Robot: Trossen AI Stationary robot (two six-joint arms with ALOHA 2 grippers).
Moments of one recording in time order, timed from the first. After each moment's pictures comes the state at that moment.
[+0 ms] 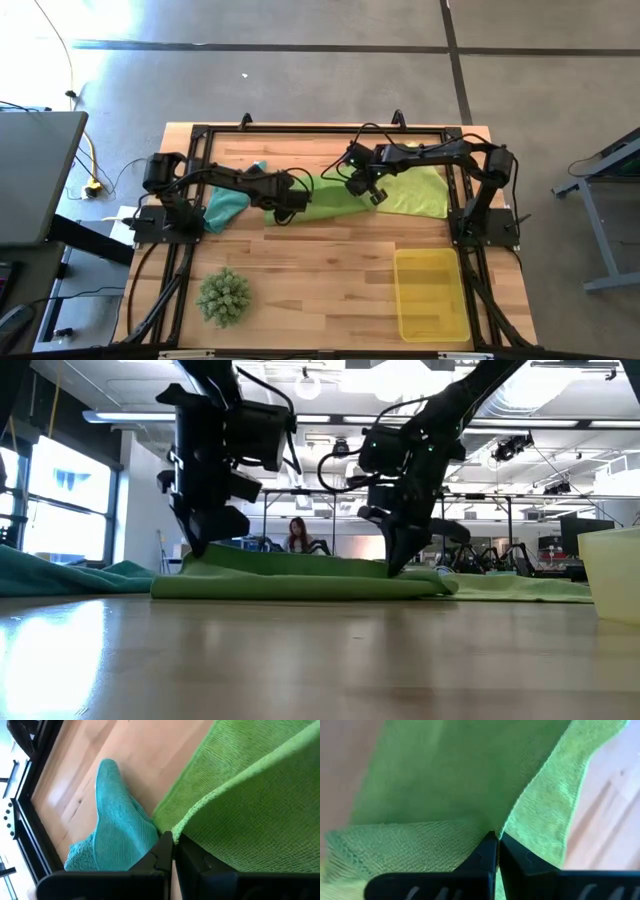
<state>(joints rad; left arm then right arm) 0.18 1.79 1.12 -1.05 -0.57 -0.72 -0.37 1.79 1.10 -0.50 -0.04 -1.05</state>
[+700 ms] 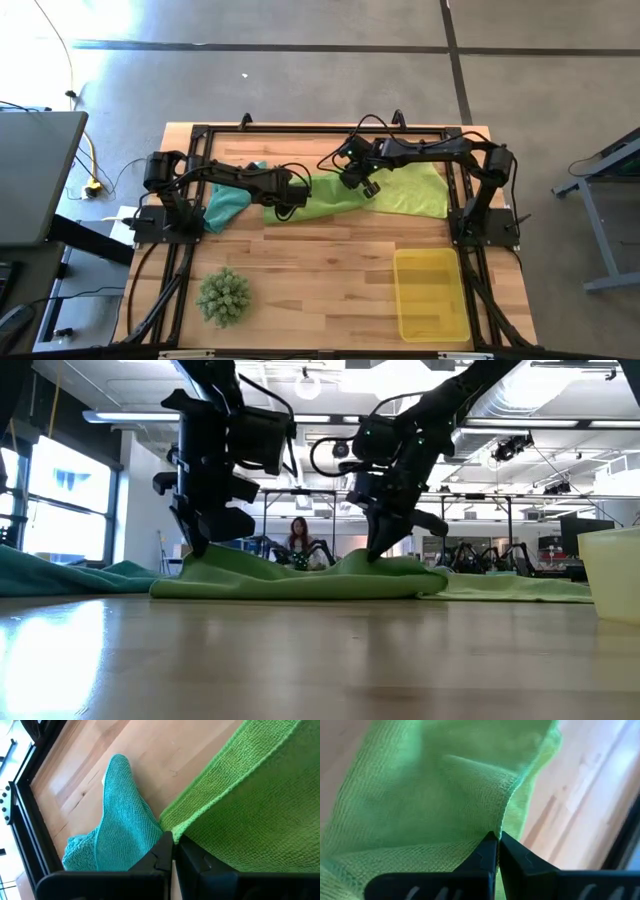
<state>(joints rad) 0.22 1.79 1.12 -1.05 -0.58 -0.80 -0.39 1.79 1.16 -0.43 -0.06 -1.08</state>
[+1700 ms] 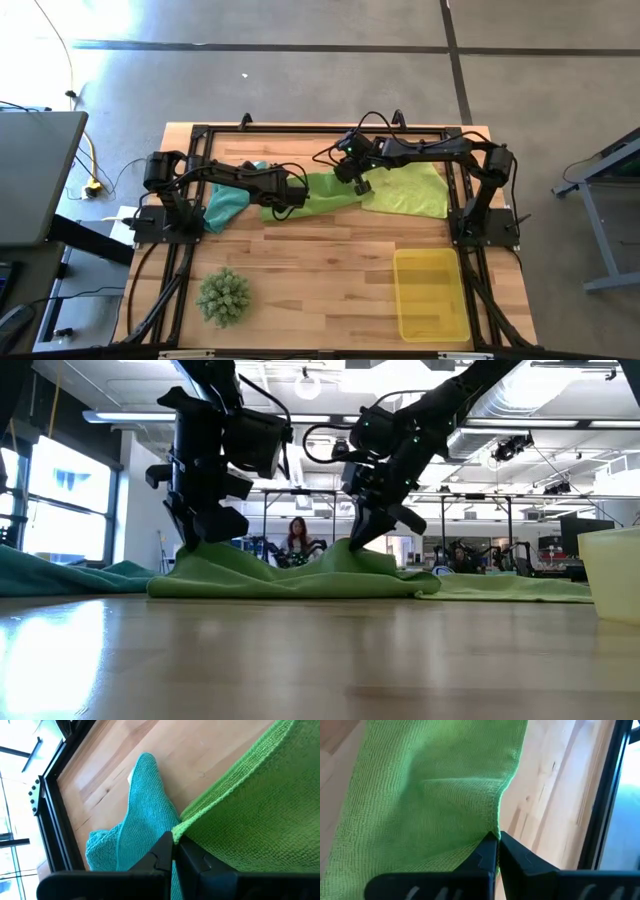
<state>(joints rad) 0.22 1.79 1.12 -1.12 -0.64 -0.87 -0.40 1.79 1.16 -0.31 -0.06 -0.95</state>
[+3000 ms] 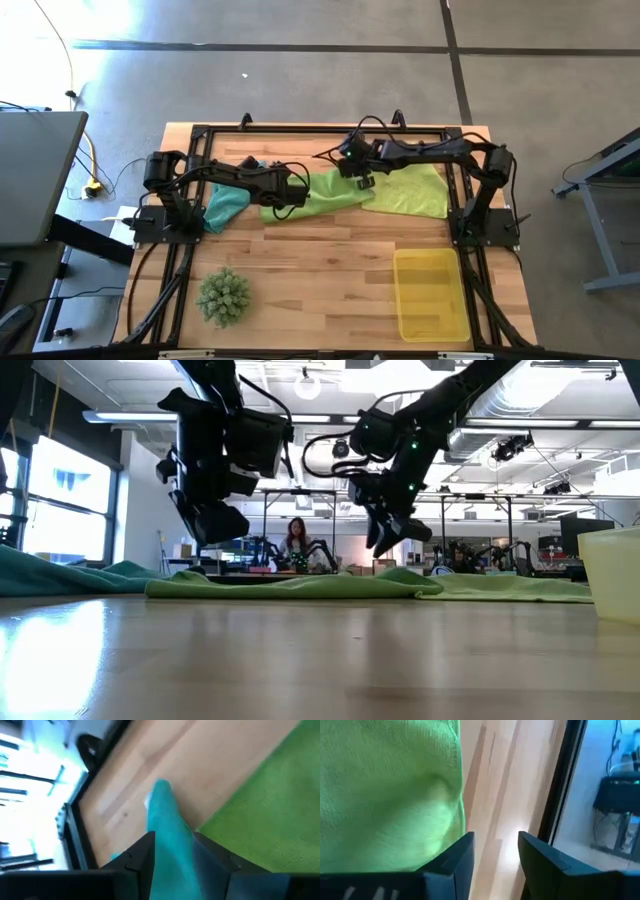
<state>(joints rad) 0.22 1.79 1.13 -1.10 -0.73 -0.78 -0.37 1.79 1.16 -0.39 0.33 -0.81</state>
